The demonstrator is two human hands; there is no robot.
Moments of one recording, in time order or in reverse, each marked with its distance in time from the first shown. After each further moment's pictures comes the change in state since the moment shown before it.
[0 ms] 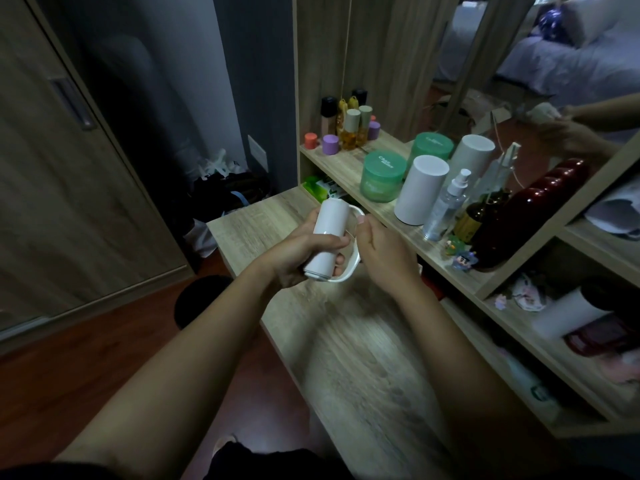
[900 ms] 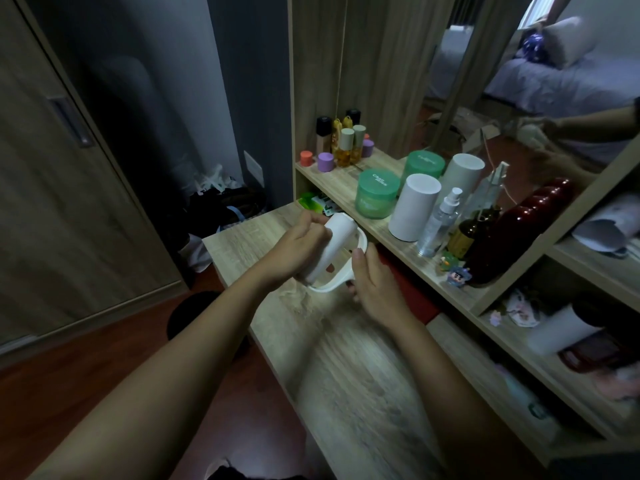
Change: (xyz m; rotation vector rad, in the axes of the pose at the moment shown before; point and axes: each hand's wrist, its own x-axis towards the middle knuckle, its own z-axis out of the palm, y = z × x) left_hand 0.003 0.018 -0.002 0.549 0.227 0.159; right_hand -0.017 0.009 0.013 0.373 -0.066 0.018
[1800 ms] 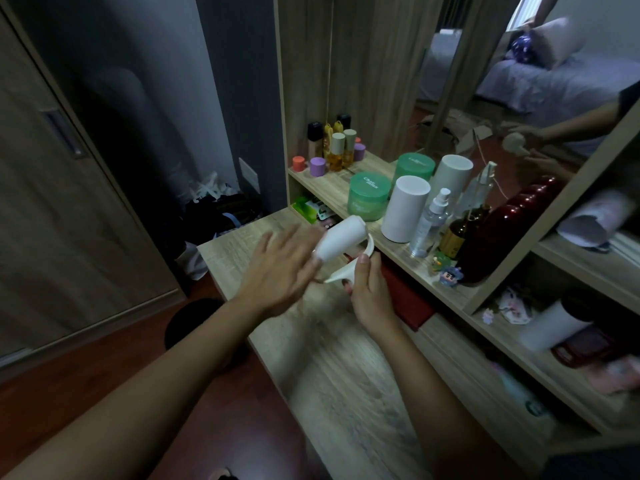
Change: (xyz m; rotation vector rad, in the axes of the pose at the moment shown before) left_hand -0.017 -0.035 -0.004 1.118 0.218 0.425; right_hand -0.002 0.014 0.013 0.402 0.177 0.134
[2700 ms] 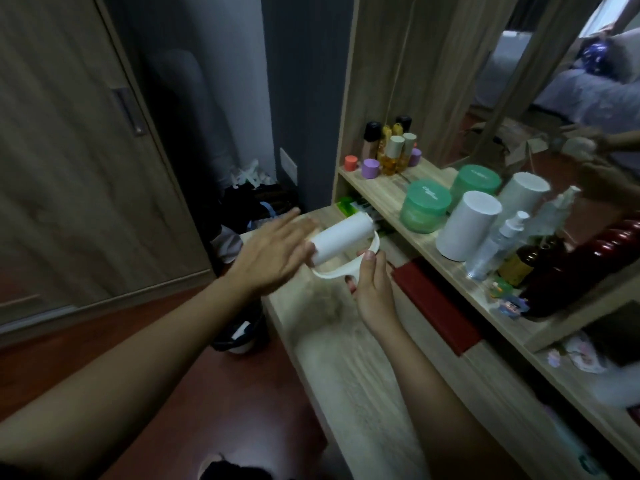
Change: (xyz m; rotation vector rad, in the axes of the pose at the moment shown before) left_hand -0.013 -0.091 -0.027 -0.031 0.024 0.026; right_hand 0.014 -0.015 0.073 -0.006 -0.095 -0.015
